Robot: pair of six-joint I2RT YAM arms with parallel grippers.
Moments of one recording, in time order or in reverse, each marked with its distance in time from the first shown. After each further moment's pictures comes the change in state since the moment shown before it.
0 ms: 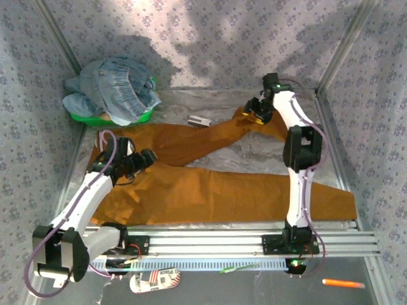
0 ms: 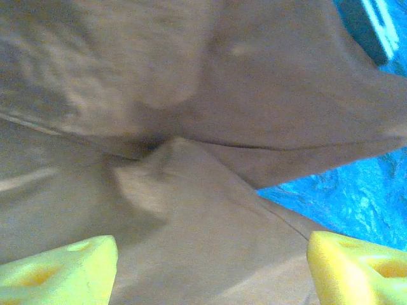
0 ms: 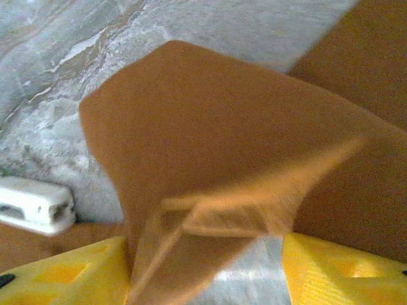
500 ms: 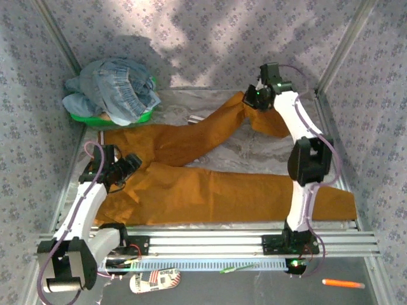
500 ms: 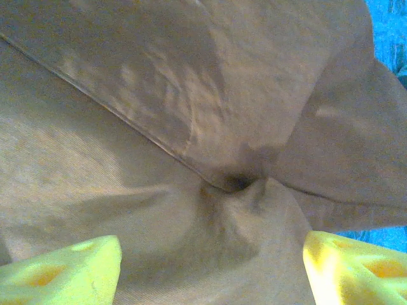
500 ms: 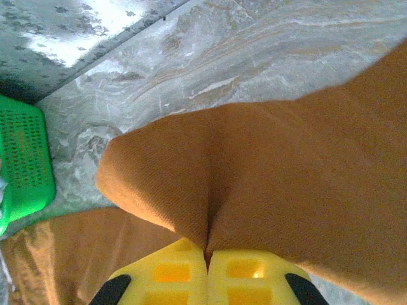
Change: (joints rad) left arm 0.209 -0.092 -0.122 0.004 -0.010 -0.030; right arm 0.098 -0.125 -0.002 0.127 0.018 0.056
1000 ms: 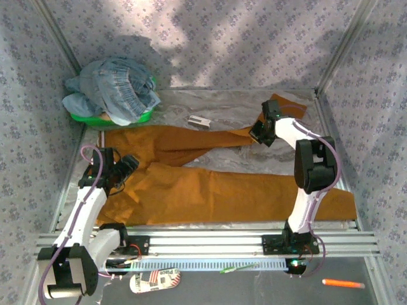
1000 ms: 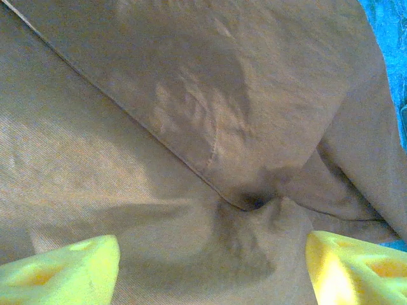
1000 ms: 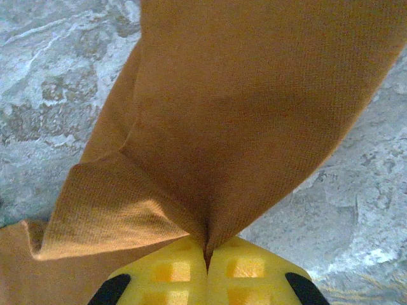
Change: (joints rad) left arm 0.012 -0.064 -0.039 0.015 -0.082 -0.060; right arm -0.033 -0.205 -0.681 0.272 0.108 0.198
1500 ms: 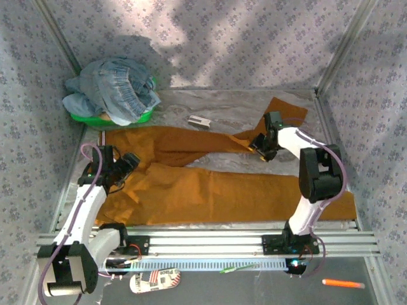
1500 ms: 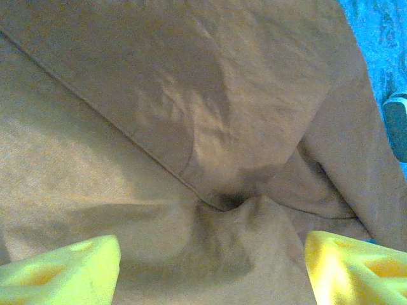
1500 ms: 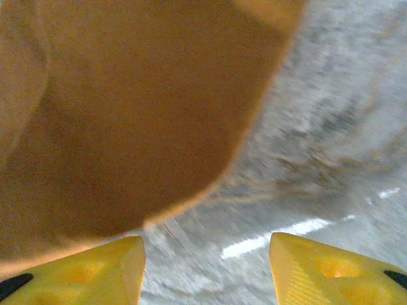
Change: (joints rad) left arm 0.000 0.014 0.019 0.002 0.035 -0.005; right arm 0.003 -0.088 -0.177 -0.026 -0.032 0.035
